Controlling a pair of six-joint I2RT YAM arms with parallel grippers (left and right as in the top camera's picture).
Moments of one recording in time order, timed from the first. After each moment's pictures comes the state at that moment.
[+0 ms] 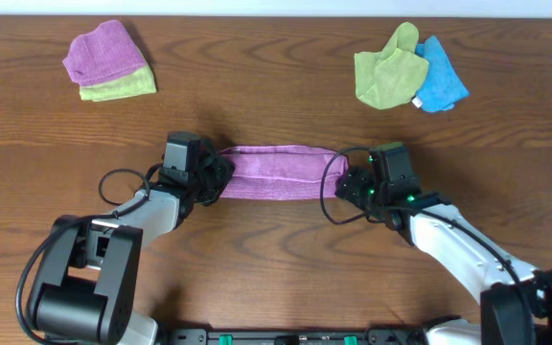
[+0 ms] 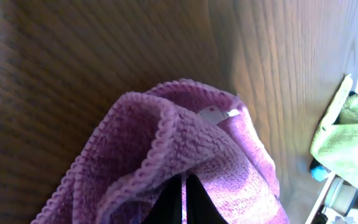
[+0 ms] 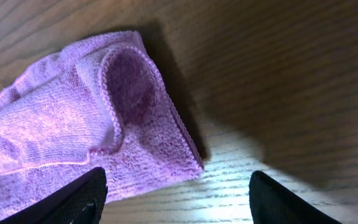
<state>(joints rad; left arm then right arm) -0.22 1.69 0.65 0.15 0.35 -1.22 0.30 1.48 0.66 -0.23 -0.11 0.82</state>
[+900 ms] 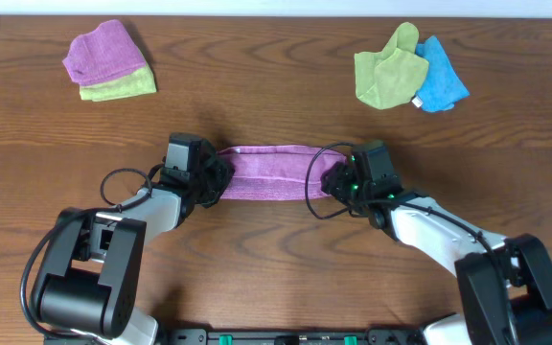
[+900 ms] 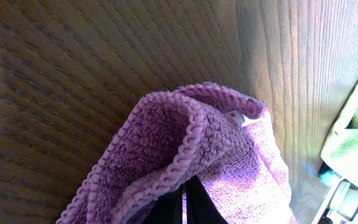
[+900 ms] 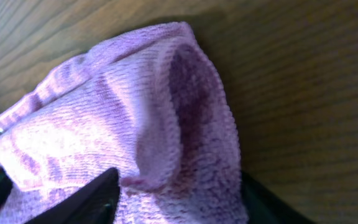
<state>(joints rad) -0.22 1.73 0.66 0.16 0.35 -1.22 0.37 1.61 0.66 -0.03 -0.13 0.92</state>
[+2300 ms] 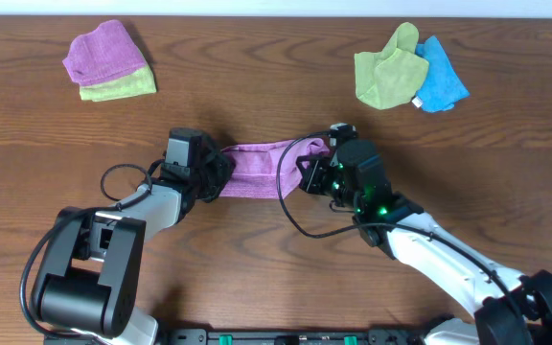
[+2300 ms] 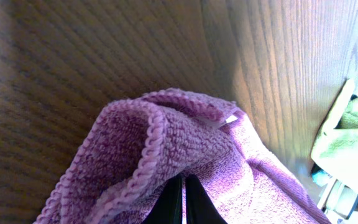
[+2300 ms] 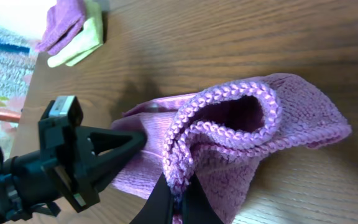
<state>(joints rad) -0.22 1.73 0.69 0.15 0.35 -1.21 0.53 1.46 0.67 0.19 -0.19 0.77</state>
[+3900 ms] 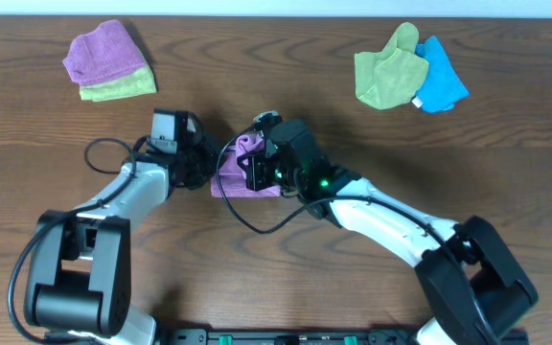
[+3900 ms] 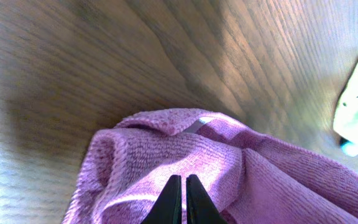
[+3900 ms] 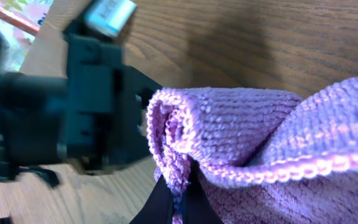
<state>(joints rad) -0.14 1.71 0.89 -0.22 0.41 -0.89 0.70 1.76 1.01 0.09 -0.28 0.56</state>
